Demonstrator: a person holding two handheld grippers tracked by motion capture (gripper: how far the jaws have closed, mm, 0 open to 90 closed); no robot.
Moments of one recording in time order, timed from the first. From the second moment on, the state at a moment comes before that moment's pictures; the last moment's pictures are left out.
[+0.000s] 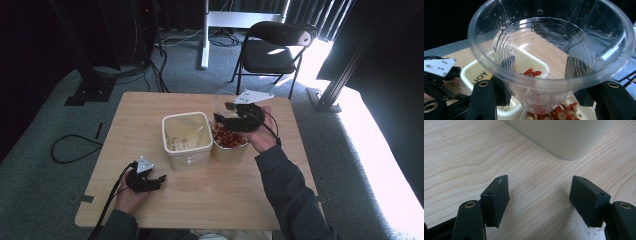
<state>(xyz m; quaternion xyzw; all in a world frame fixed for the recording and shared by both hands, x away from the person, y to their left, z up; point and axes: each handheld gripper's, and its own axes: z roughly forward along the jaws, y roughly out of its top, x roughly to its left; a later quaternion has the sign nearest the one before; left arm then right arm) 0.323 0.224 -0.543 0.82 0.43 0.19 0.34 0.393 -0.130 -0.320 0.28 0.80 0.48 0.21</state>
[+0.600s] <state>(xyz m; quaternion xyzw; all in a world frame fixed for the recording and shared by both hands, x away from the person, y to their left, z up) 0.322 0.223 -0.543 0.82 0.43 0.19 0.34 0.398 -0.083 -0.319 0.25 0.81 0.49 0.17</state>
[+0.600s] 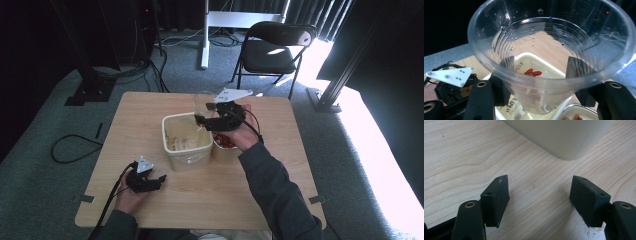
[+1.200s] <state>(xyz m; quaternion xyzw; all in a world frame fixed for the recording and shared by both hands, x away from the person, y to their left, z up) 0.322 0.223 -0.542 0.82 0.42 0.19 0.34 0.400 -0.045 -0.323 0.23 0.82 0.50 0.13</state>
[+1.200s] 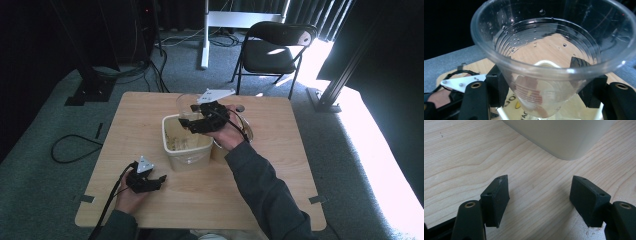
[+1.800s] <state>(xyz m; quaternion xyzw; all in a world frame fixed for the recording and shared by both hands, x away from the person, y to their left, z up) 0.321 0.222 -0.542 0.82 0.42 0.18 0.34 0.407 -0.018 -0.329 0.22 0.82 0.51 0.11</state>
